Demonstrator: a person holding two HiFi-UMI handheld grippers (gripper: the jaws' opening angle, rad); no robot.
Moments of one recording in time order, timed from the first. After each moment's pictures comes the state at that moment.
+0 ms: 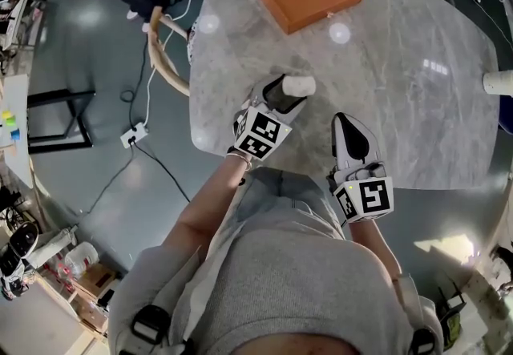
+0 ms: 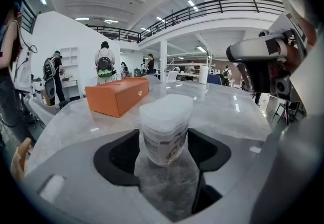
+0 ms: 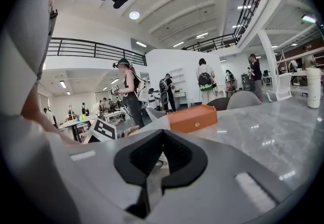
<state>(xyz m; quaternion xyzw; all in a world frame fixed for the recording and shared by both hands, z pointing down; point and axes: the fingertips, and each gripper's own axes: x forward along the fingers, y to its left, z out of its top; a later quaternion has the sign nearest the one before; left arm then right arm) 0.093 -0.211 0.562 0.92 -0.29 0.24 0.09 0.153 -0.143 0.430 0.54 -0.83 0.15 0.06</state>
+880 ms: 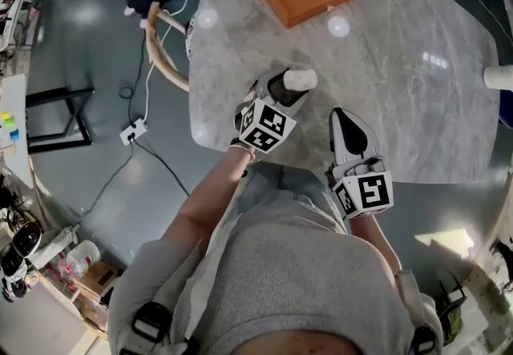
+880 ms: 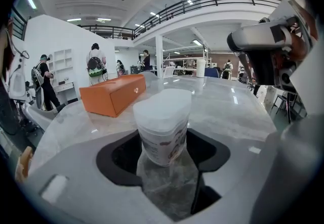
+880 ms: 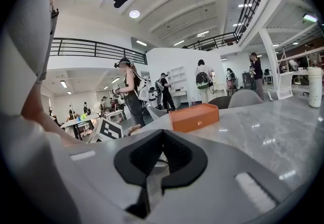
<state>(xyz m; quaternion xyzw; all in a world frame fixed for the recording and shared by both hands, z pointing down) 0.099 -0.211 0.571 0.92 -0.27 0.28 0.07 0.145 -0.141 0.432 0.54 -0.83 0.15 0.07</state>
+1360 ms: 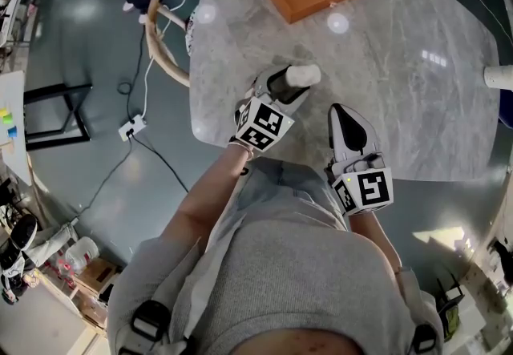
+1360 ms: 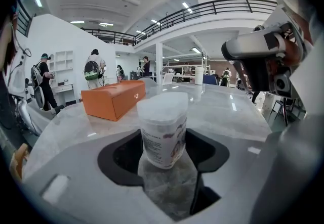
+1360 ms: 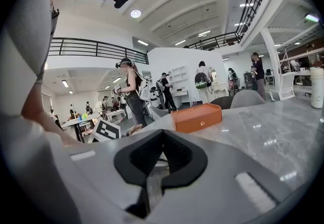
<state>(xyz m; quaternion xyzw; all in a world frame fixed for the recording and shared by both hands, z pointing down) 0.098 -0.209 0.561 0.93 -0.27 0.23 0.07 0.137 -0.143 0.431 0.53 -0.83 0.15 0.07</state>
